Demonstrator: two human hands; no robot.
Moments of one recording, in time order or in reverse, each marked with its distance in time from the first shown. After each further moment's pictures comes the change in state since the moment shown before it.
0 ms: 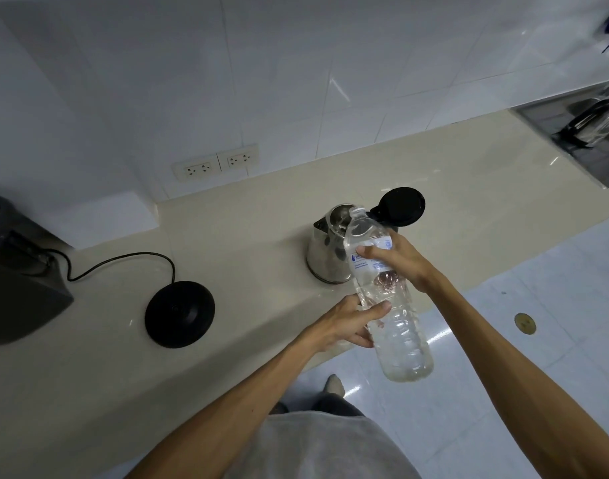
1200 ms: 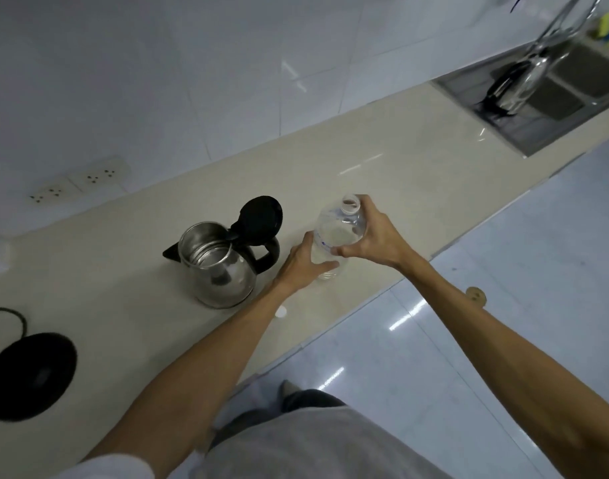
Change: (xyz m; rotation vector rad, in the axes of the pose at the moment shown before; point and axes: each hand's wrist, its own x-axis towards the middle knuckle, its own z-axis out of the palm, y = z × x) left_hand 0.275 0.035 0.073 0.615 0.335 0.246; right_hand 0.029 0.086 -0.223 -0.345 0.206 -0.310
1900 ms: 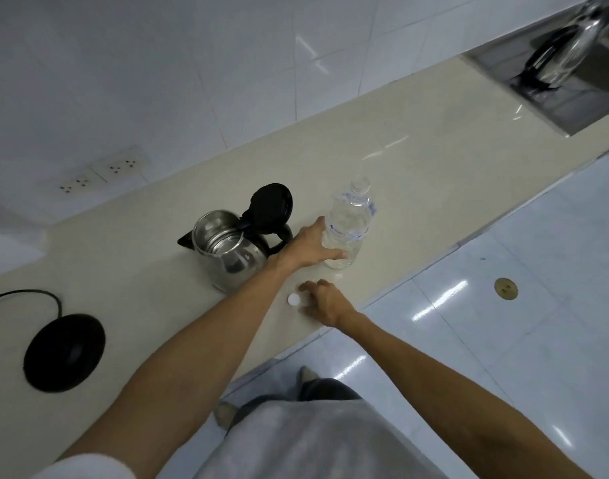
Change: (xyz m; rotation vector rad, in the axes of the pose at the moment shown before) left_hand 0.012 0.007 -0.027 0.144 -0.141 -0.031; right_hand -0.054 0.041 0.176 -0.199 -0.491 0.302
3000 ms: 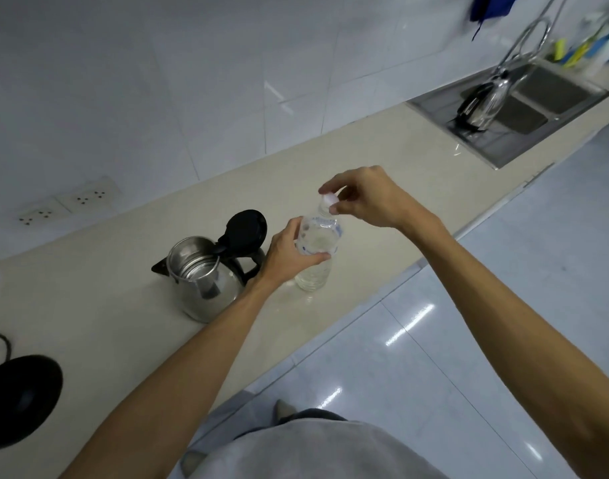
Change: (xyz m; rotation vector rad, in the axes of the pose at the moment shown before) left_hand -0.017 0.039 -0.004 -0.194 0.328 0.227; right_hand -0.095 -0.071 -0.269 -0.144 0.466 -0.300
